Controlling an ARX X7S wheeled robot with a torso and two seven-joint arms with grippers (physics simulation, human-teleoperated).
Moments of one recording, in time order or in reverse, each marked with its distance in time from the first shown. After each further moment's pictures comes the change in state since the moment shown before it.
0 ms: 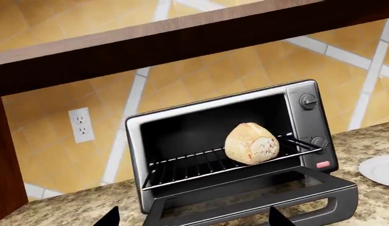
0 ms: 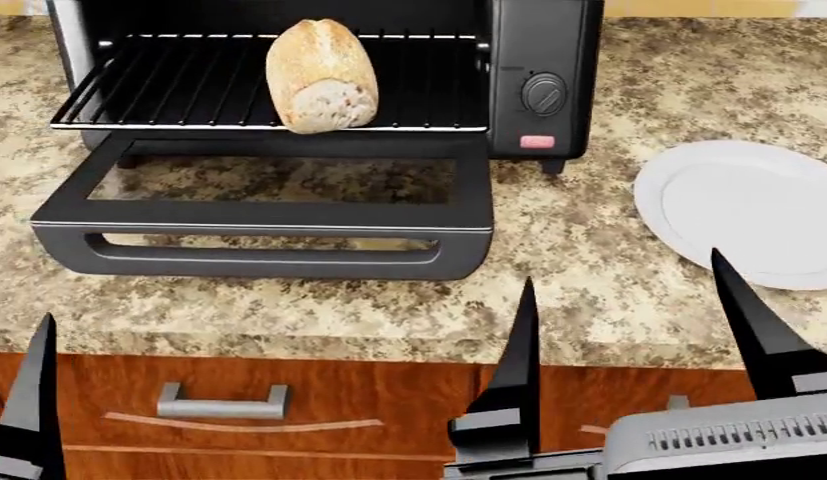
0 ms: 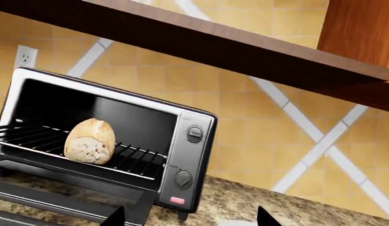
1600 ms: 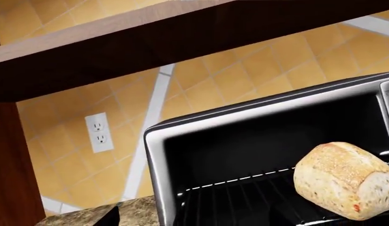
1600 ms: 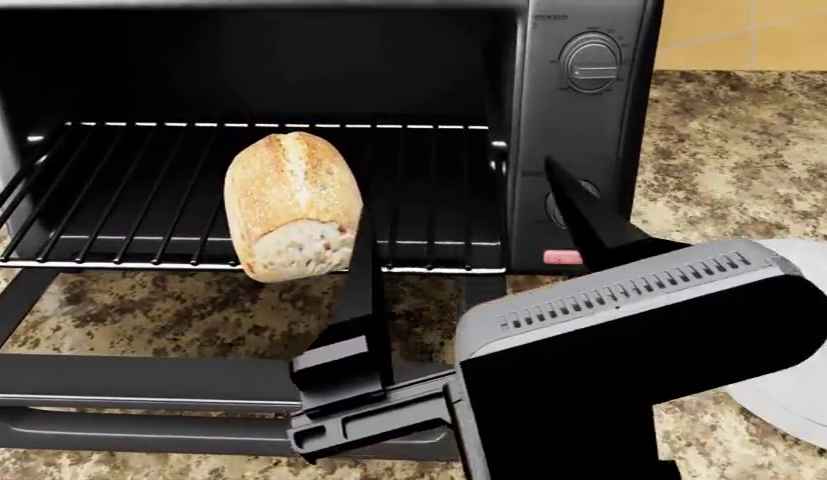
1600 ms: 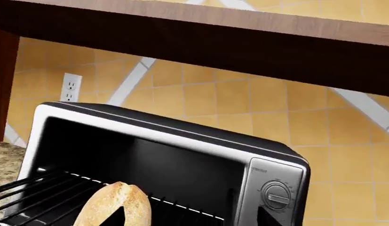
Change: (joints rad) left arm -0.897 -0.423 1.152 -0.036 -0.086 0.496 -0.401; right arm 1.168 0.164 -1.436 0.205 0.296 -0.790 0.401
